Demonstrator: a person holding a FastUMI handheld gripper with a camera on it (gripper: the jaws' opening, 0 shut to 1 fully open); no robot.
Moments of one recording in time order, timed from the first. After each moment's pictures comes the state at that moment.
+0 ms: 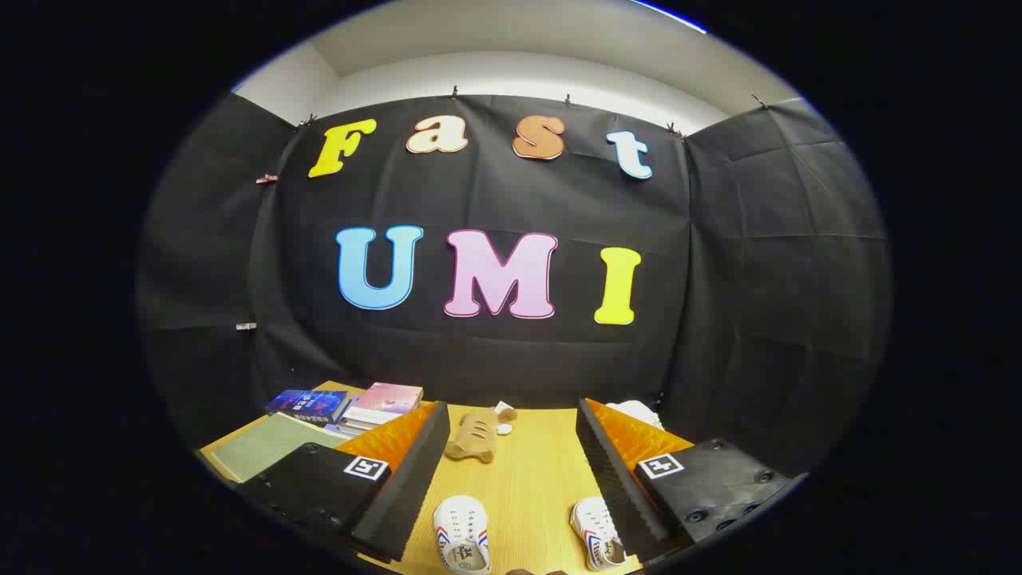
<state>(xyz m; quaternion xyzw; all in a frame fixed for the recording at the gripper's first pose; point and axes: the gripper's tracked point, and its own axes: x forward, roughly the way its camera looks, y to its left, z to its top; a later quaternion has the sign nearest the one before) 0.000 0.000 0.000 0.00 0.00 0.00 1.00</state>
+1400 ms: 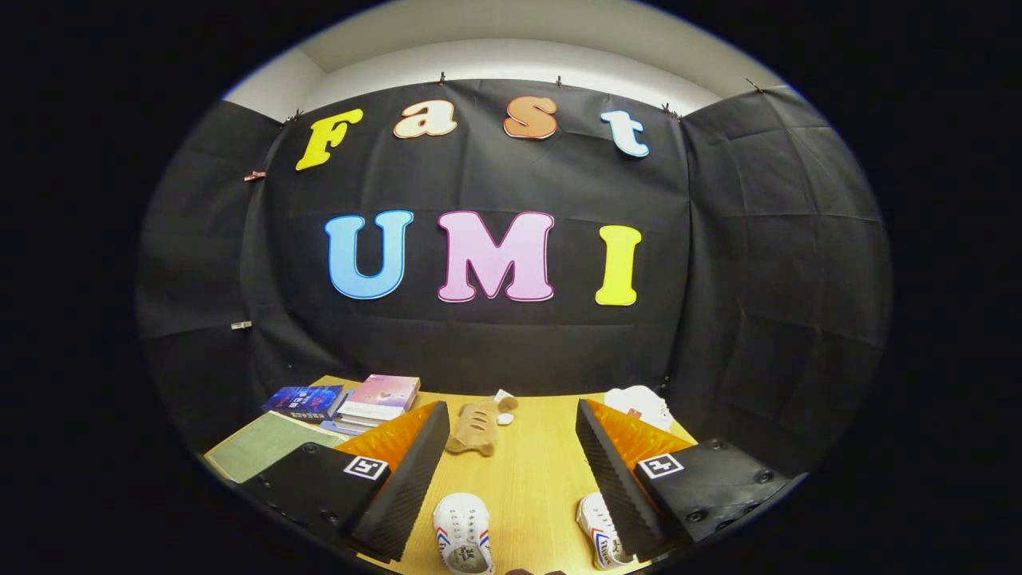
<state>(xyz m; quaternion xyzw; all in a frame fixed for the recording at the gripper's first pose) 0.031 0.005 -0.027 0.02 0.04 0.01 1.00</state>
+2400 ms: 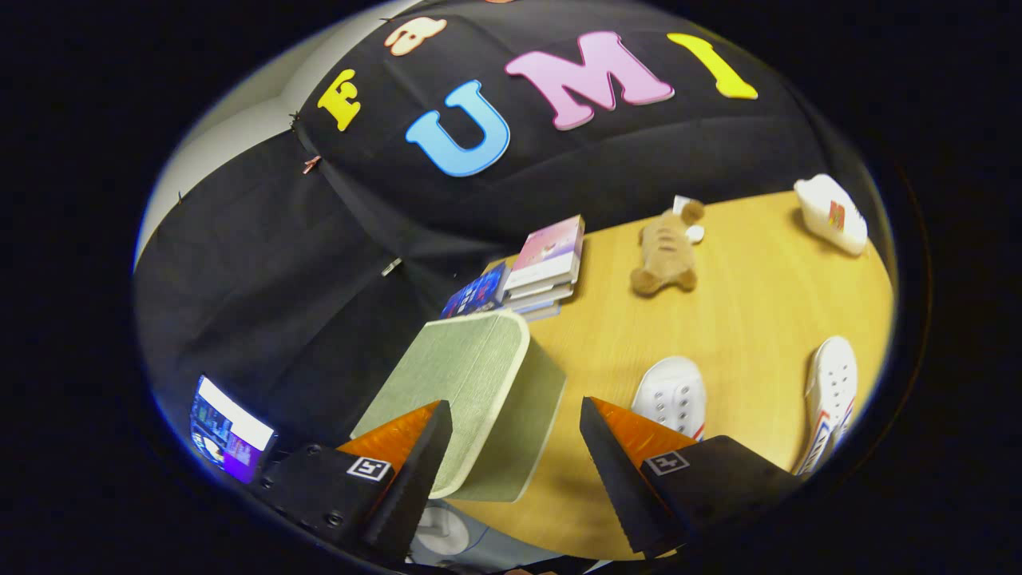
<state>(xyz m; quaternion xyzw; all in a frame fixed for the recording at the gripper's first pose) -0.017 0.181 -0.185 0.24 0.34 0.33 0.85</state>
